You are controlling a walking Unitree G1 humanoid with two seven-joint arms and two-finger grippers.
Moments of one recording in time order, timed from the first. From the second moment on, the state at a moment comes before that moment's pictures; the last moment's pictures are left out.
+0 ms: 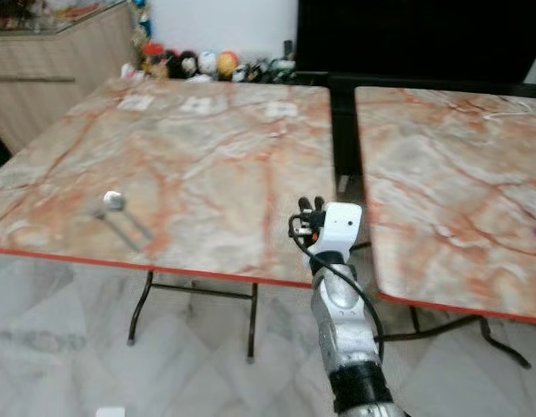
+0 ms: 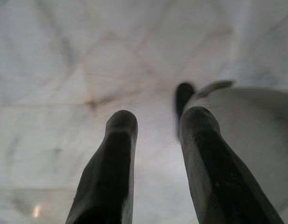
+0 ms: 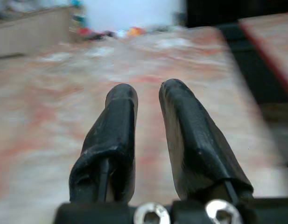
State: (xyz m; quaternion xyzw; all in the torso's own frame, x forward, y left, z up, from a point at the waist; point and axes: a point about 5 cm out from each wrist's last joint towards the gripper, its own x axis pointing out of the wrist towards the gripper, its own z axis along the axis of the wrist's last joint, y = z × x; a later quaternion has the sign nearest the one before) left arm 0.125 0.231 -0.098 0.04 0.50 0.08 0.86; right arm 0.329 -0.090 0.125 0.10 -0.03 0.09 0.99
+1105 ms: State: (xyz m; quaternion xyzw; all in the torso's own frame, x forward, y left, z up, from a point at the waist) left arm 0.131 0.230 -0.096 0.04 0.49 0.08 0.87; right arm 0.335 -0.096 0.127 0.09 -0.03 0.08 0.99
